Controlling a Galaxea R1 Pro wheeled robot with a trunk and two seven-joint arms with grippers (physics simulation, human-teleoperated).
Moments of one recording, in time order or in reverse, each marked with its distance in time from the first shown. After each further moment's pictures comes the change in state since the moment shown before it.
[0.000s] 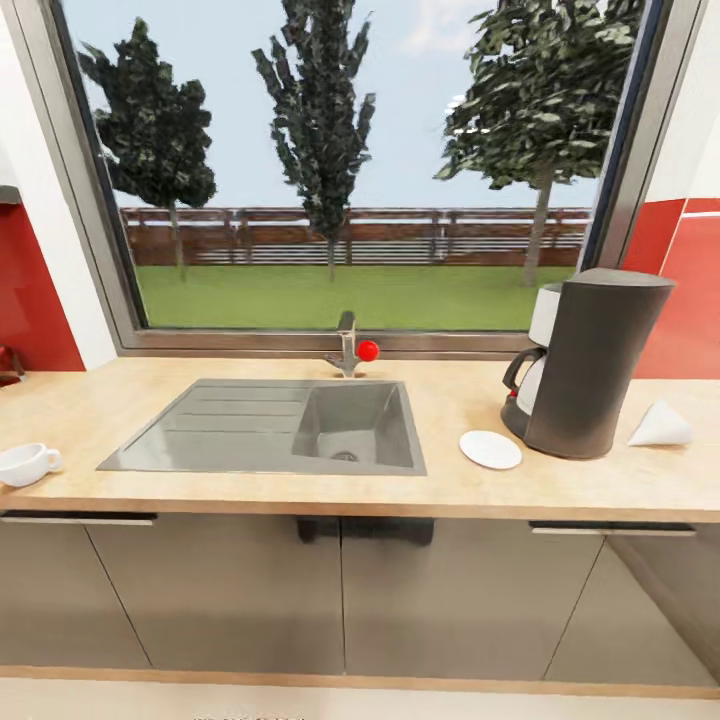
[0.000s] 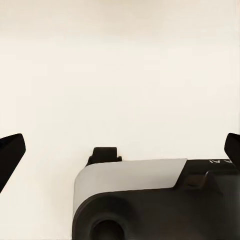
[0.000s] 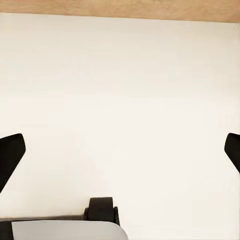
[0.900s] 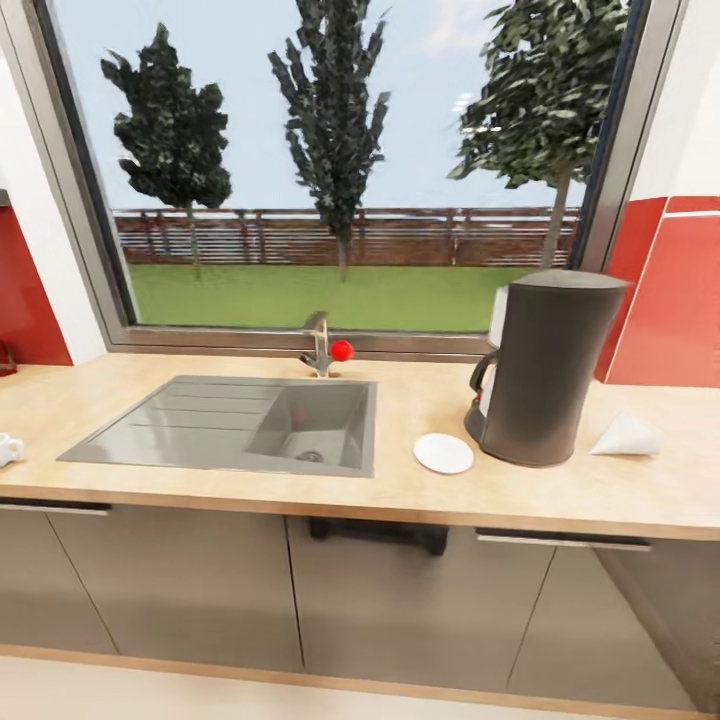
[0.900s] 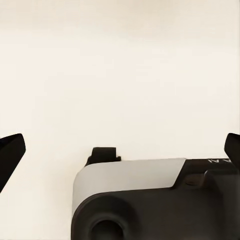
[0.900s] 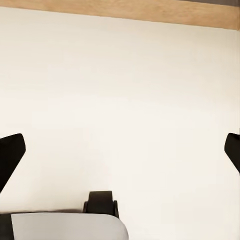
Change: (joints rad) left arm 0.000 -0.002 -0.004 0.001 -0.001 0.000 0.000; right arm 0.003 -0.002 0.001 0.012 0.003 0.003 0.003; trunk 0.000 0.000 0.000
